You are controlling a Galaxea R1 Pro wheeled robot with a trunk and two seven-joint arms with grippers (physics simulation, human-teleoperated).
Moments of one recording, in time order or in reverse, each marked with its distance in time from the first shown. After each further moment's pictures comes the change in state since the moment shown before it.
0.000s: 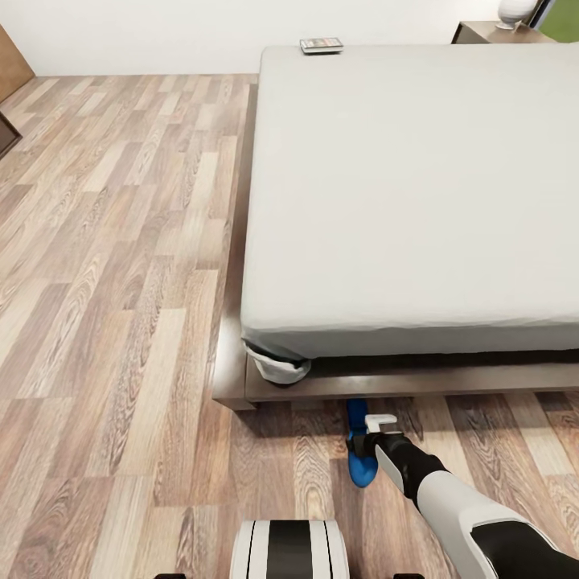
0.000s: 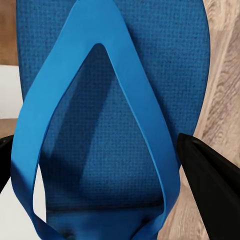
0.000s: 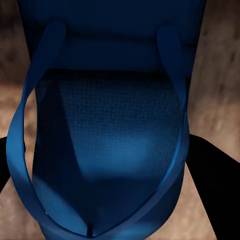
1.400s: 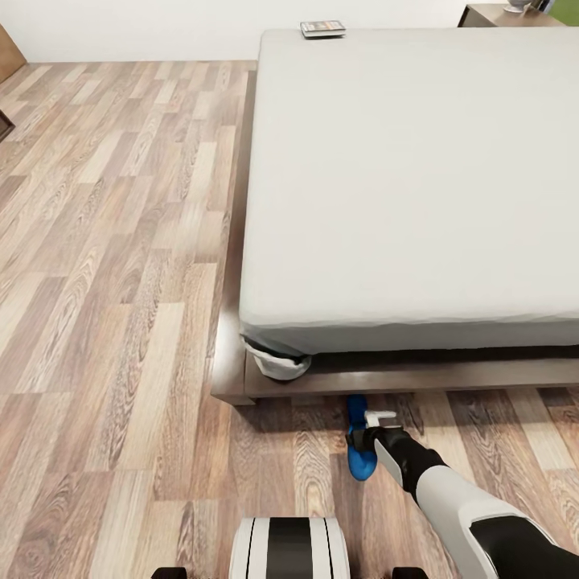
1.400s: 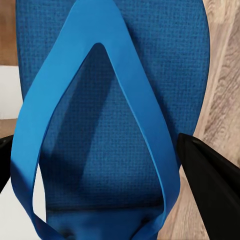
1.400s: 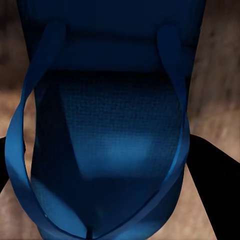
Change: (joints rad) left arm 0.000 0.000 0.000 0.000 0.000 0.000 0.002; right arm -0.016 0.001 0.002 -0.011 -0.001 0.011 -0.004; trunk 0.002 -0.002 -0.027
